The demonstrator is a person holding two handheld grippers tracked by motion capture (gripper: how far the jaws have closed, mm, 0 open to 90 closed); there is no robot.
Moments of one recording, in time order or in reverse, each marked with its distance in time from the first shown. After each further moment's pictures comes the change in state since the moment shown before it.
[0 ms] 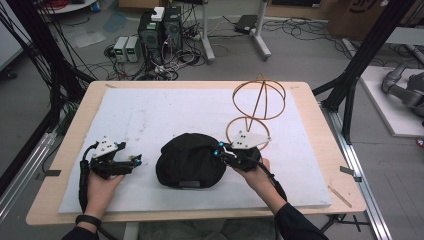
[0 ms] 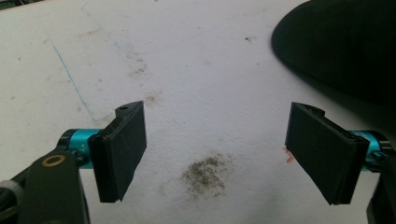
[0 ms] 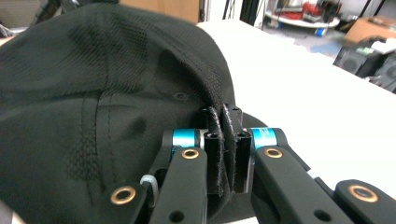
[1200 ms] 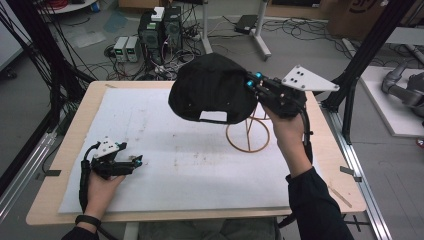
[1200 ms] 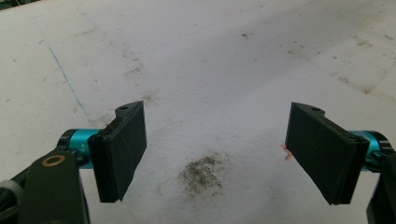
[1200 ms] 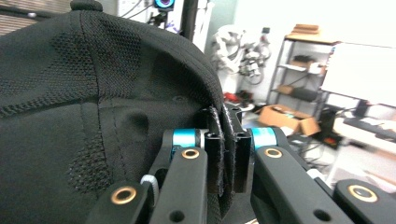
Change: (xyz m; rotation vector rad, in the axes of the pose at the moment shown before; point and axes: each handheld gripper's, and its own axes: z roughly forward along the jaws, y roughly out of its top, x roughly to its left) left arm -0.002 0.000 0.001 0.010 -0.007 0.018; right arm -0.058 0.136 -0.096 -0.329 -0.282 -0.037
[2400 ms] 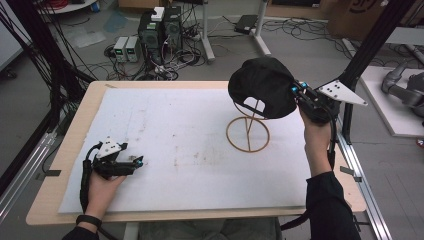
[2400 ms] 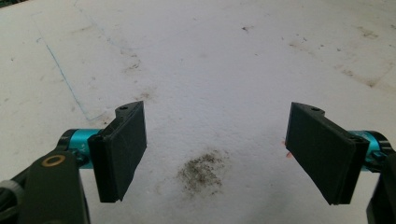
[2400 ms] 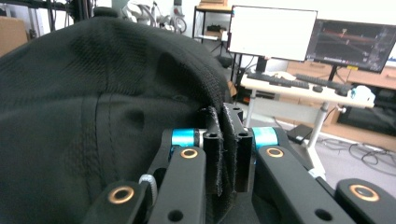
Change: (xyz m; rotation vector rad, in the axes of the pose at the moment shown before) left arm -0.002 0.001 0.002 0.025 0.007 0.019; right arm -0.076 -0.077 -0.051 0.094 -0.346 0.076
